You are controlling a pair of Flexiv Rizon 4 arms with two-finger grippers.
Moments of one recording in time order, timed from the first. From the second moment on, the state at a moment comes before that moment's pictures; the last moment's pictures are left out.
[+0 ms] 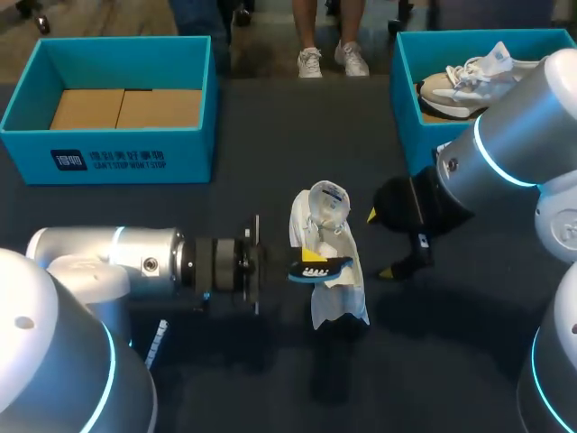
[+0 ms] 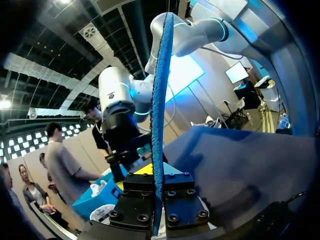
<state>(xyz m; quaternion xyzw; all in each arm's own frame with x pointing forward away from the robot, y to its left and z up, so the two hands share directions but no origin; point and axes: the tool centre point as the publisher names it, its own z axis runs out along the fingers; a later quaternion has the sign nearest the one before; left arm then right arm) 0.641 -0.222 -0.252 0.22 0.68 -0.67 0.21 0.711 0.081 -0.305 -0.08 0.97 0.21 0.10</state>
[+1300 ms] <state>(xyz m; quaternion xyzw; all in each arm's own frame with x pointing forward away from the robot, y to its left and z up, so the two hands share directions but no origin) 0.668 -0.241 -0.295 0.21 0.71 -0.65 0.21 0.710 0.080 -0.305 -0.08 0.97 0.21 0.10</state>
